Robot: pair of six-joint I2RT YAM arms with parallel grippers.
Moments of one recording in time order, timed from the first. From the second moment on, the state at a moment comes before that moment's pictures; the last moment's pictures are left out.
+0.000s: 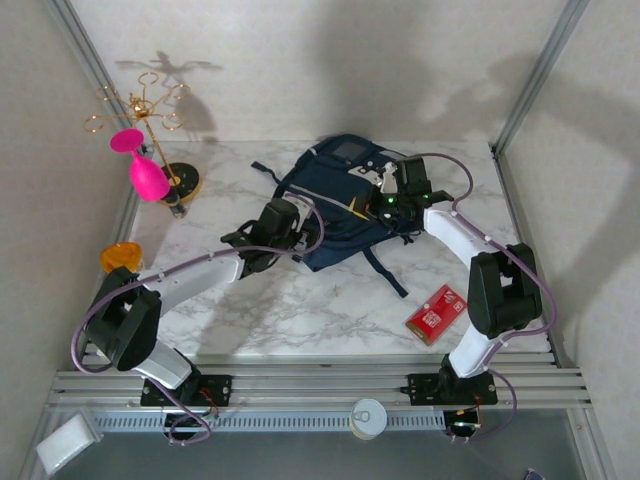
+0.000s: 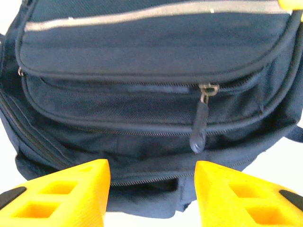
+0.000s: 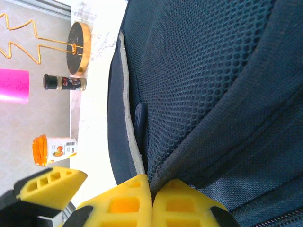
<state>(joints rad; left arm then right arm) -0.64 1.54 1.01 -0.14 -0.09 -0.16 0.33 1.70 1.25 -0.33 -0.62 0.66</state>
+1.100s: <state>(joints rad) -0.60 1.70 1.07 -0.11 0.09 -0.13 0.37 1.74 1.29 -0.33 -0.63 0.65</state>
